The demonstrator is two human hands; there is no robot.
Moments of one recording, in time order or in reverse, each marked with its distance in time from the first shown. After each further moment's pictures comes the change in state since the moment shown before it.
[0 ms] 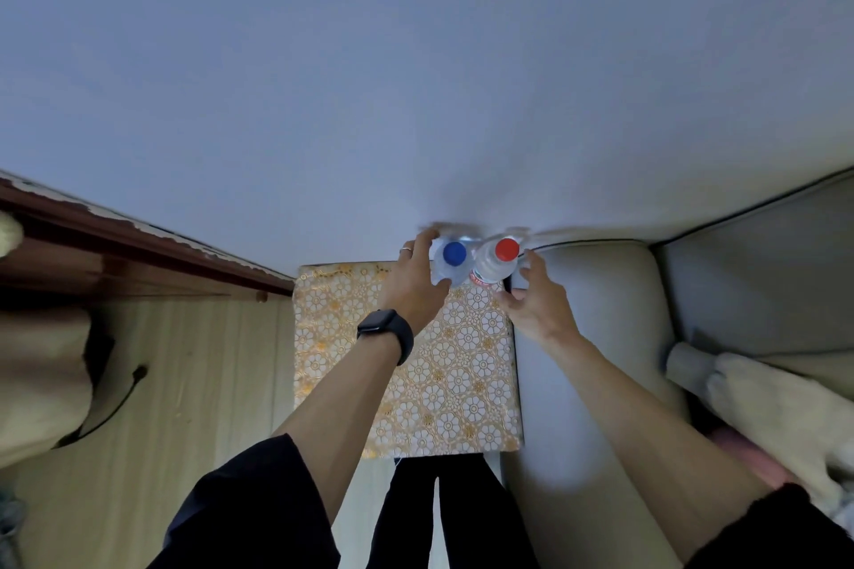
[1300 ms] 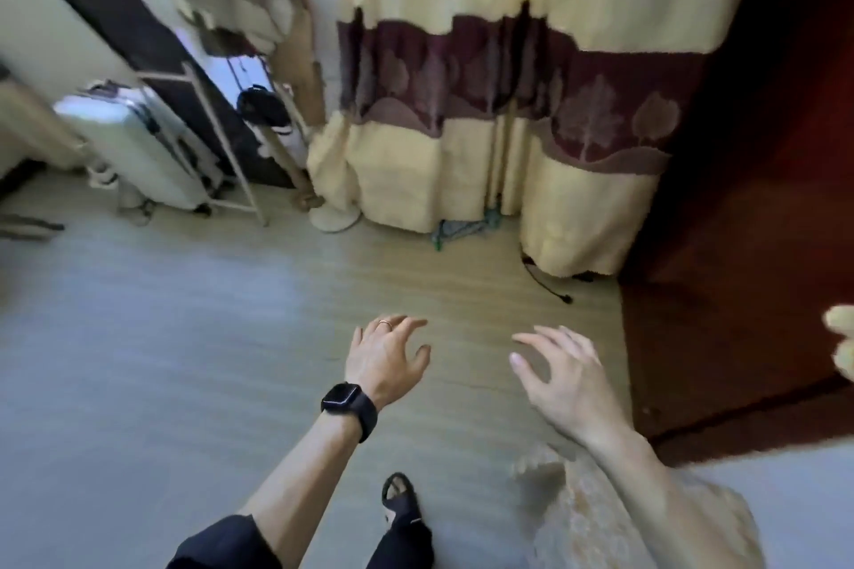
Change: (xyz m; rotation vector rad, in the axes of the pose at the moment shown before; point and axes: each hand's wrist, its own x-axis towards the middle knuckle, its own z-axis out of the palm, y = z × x) left_hand -0.649 -0.086 -0.112 -0.140 1.013 -1.290; right_hand -0.434 -0.307 0.184 -0.740 -0.952 -1.573
